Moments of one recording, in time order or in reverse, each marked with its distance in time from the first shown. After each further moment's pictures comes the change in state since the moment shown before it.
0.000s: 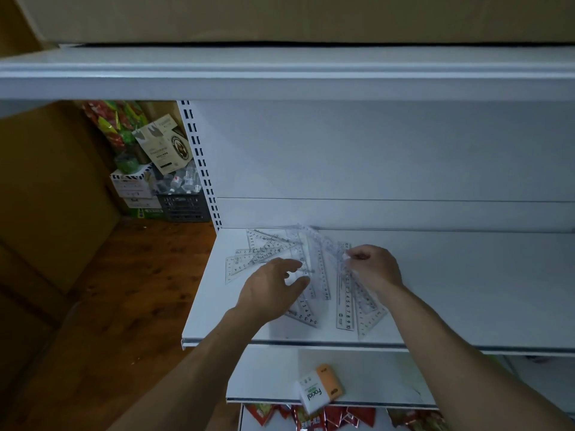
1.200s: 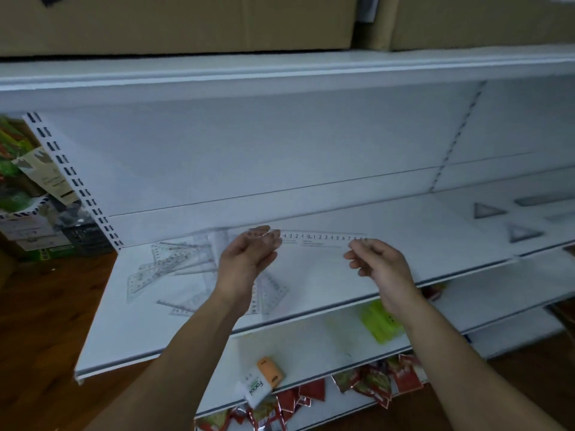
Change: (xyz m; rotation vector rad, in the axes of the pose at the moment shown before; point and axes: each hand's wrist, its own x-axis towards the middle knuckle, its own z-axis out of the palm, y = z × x) left_hand -0.008 0.119 0.065 -1.265 -0.073 -0.063; right_hand -0.090 0.070 -0.154 0.672 0.182 -0.009
